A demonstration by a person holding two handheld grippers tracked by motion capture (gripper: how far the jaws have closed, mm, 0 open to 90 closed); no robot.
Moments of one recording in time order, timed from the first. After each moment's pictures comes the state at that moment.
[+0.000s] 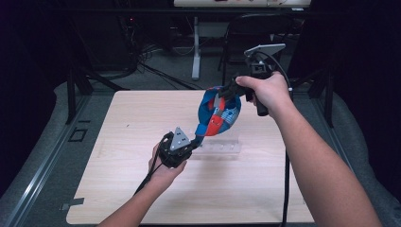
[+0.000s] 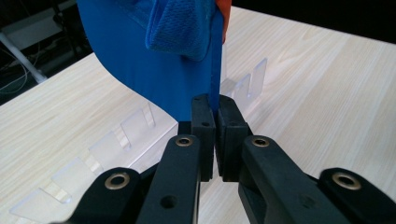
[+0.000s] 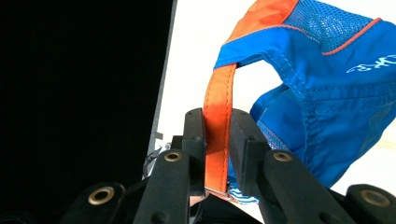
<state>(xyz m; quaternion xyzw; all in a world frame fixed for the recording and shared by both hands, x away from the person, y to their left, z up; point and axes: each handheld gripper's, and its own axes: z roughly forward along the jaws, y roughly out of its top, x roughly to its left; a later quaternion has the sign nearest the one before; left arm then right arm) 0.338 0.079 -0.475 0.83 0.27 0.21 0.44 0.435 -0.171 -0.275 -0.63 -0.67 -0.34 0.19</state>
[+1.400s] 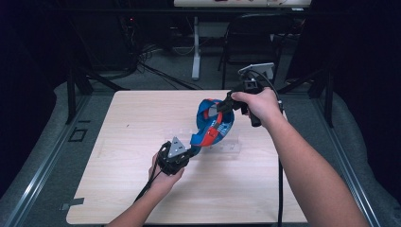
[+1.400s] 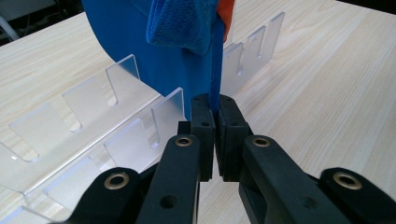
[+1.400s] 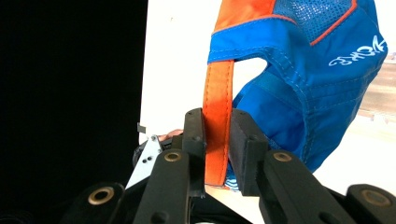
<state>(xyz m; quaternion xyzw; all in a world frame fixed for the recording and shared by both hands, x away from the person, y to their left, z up) 0.341 0.090 -0.523 0.83 0.30 0.19 0.44 0.453 -0.169 -0.337 -0.64 -0.67 -0.30 0.22</state>
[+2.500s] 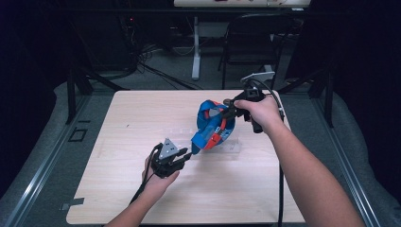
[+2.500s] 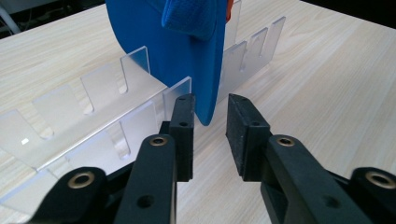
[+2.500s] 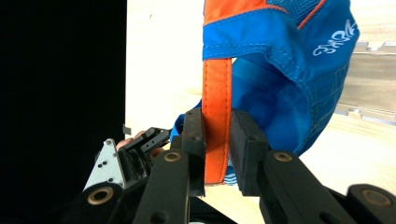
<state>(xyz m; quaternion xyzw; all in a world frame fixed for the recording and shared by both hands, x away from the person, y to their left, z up) 0.332 0.111 -0.520 0.81 0.32 0.18 0.45 0.454 -0.180 -0.365 -0.66 -0.66 -0.29 0.21</state>
